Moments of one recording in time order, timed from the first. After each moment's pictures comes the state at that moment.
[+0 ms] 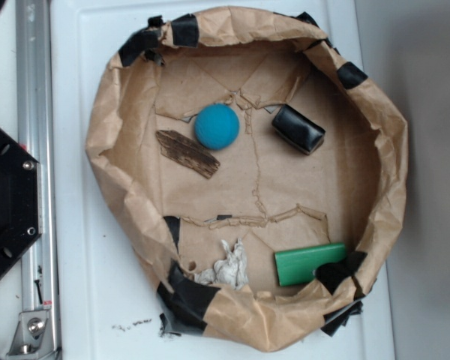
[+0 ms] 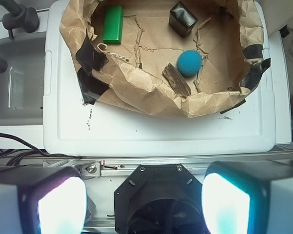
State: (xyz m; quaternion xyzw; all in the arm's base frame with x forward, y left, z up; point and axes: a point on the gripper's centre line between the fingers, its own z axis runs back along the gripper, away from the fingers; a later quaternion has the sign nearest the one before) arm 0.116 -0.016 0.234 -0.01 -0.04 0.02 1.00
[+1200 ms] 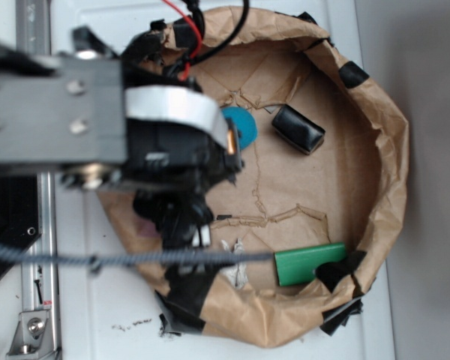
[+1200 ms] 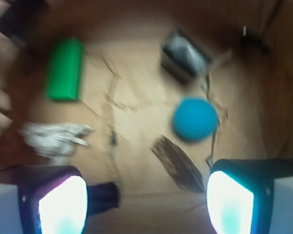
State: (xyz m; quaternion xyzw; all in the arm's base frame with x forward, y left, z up) arm 0.220 0.016 0.112 0.00 -0.07 0.06 1.00
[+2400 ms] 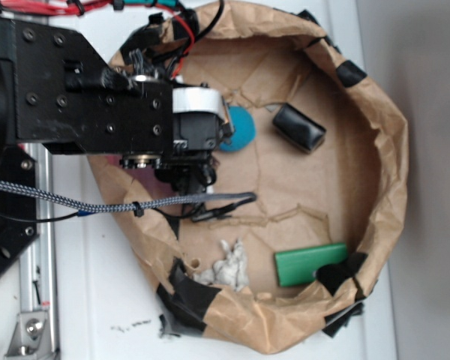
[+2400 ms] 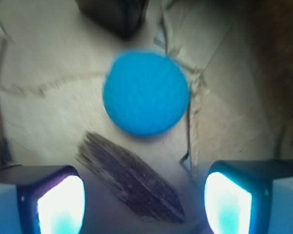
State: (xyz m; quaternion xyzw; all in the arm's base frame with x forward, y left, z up) arm 0.218 0.047 0.041 0.07 -0.07 0.12 0.99
